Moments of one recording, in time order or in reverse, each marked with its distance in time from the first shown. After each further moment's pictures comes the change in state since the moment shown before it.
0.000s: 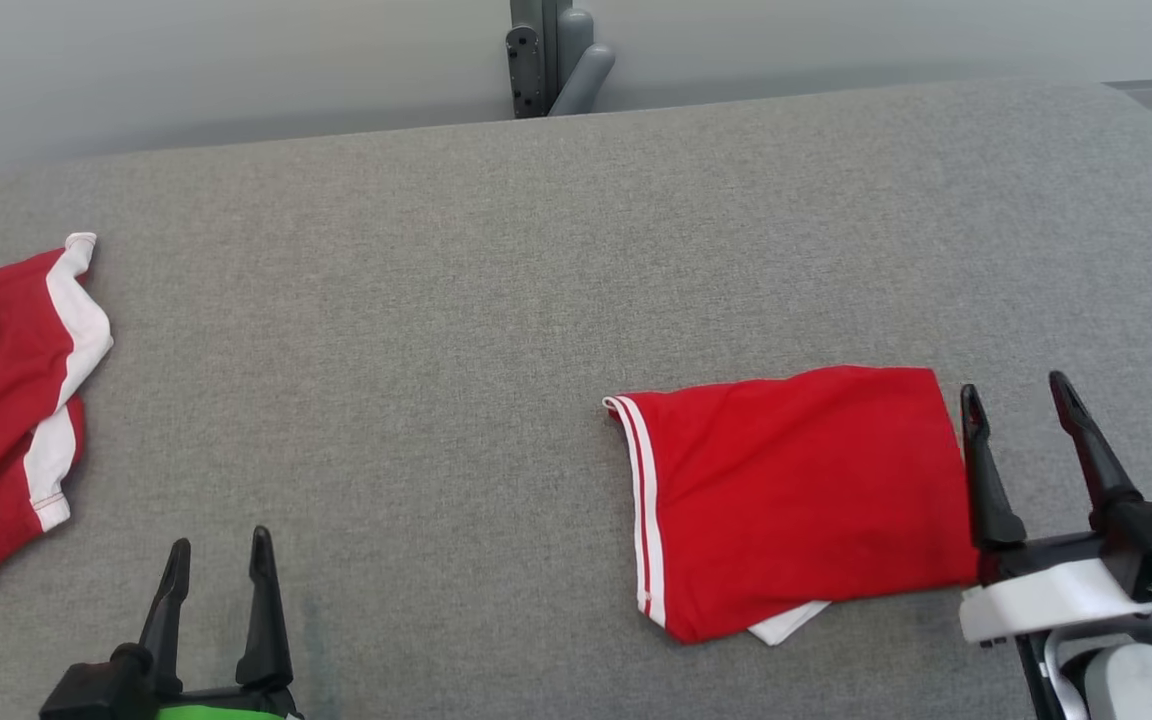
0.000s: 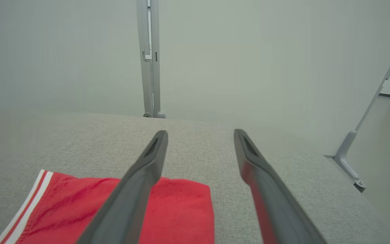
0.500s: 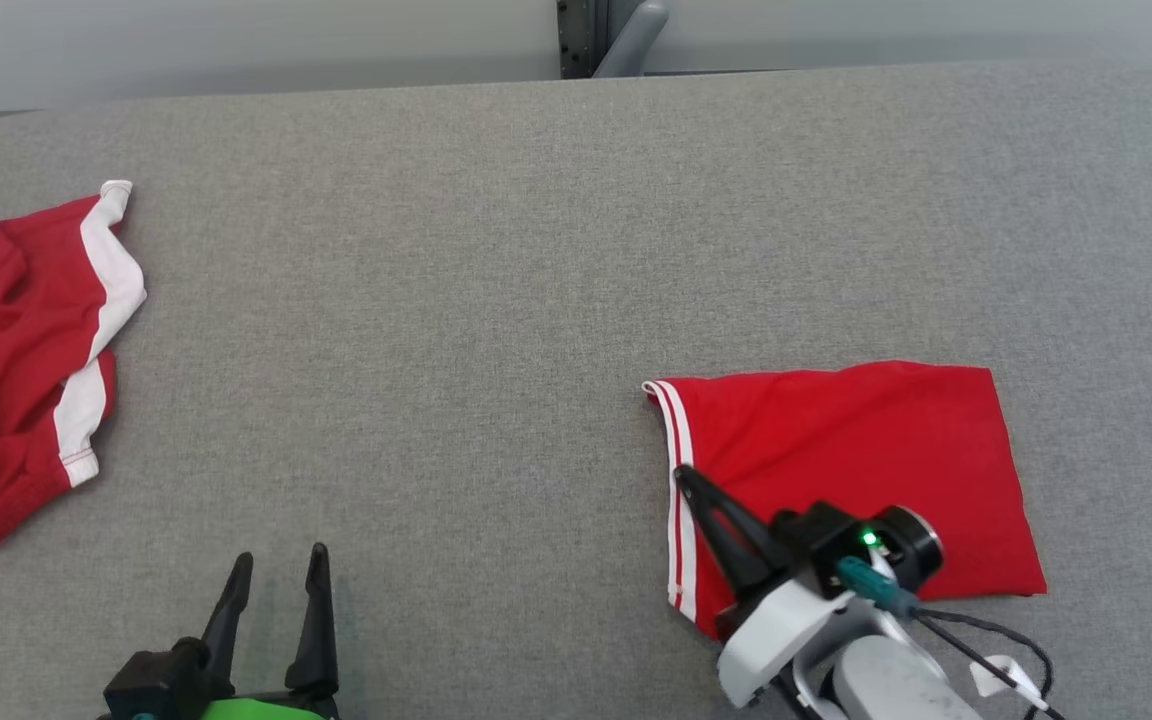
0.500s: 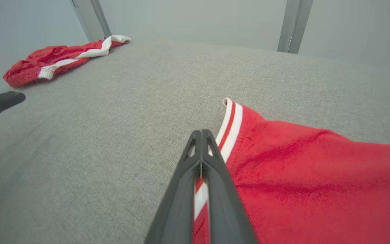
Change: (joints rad) left arm -0.044 0.002 -0.082 0.143 -0.019 -0.001 0.000; right arm -0.224 0.027 0.527 0.425 0.111 0.000 0.000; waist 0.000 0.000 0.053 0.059
